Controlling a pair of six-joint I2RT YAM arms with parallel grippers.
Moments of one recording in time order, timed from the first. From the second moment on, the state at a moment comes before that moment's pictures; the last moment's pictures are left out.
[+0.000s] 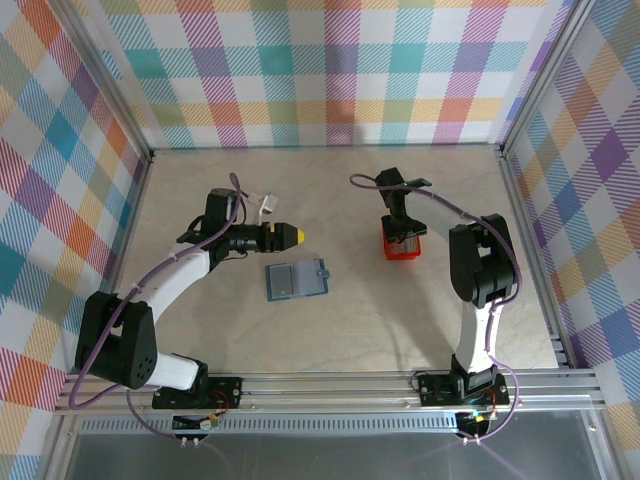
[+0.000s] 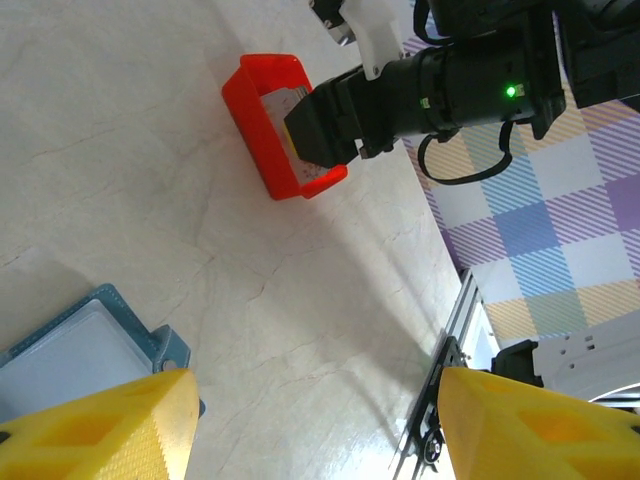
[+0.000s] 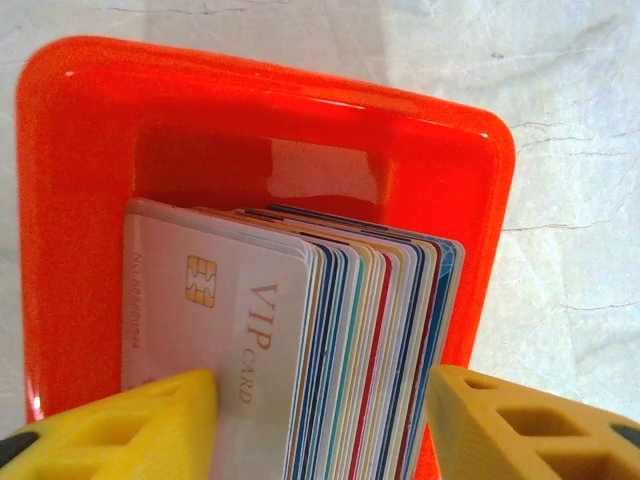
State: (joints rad) left arm -0.29 1.40 0.90 -0.17 0.87 -0.42; right arm 0.37 1.97 1.47 -0.89 0.30 0.12
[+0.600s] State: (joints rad) left arm -0.29 1.41 0.90 -0.22 0.85 -0.38; right arm 0.37 1.97 1.47 -0.87 0.34 0.11
